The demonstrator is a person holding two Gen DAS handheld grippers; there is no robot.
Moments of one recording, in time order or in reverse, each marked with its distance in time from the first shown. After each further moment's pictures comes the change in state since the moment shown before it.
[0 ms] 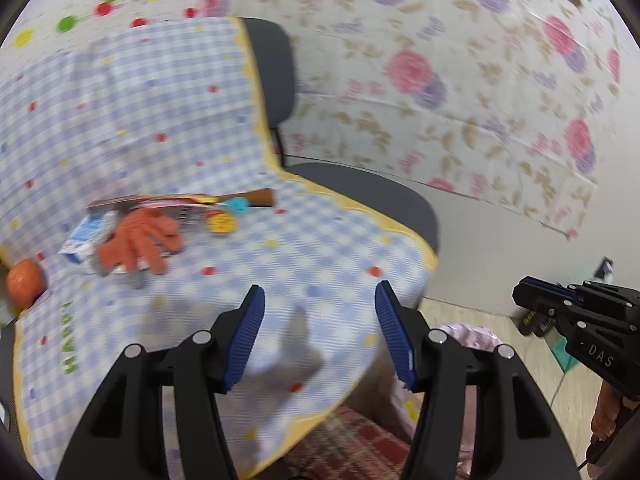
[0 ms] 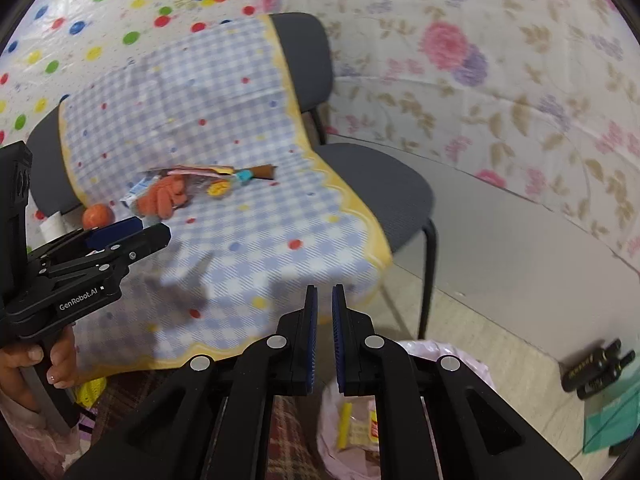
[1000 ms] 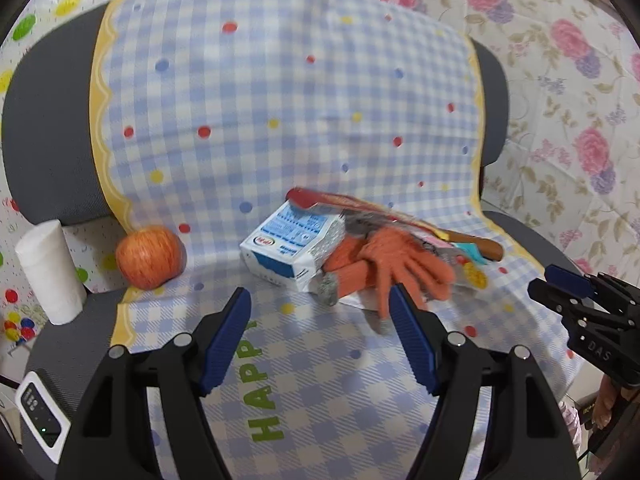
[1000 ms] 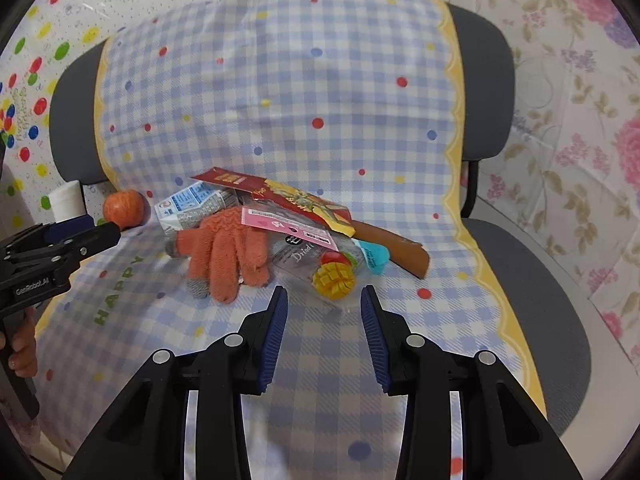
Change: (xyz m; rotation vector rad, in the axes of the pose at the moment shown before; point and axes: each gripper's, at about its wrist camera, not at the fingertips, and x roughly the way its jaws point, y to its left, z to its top) left arm 0.010 0.201 0.017 -0.293 -0.001 0.349; right arm 0.159 0.142 0.112 -0.313 0.015 0.191
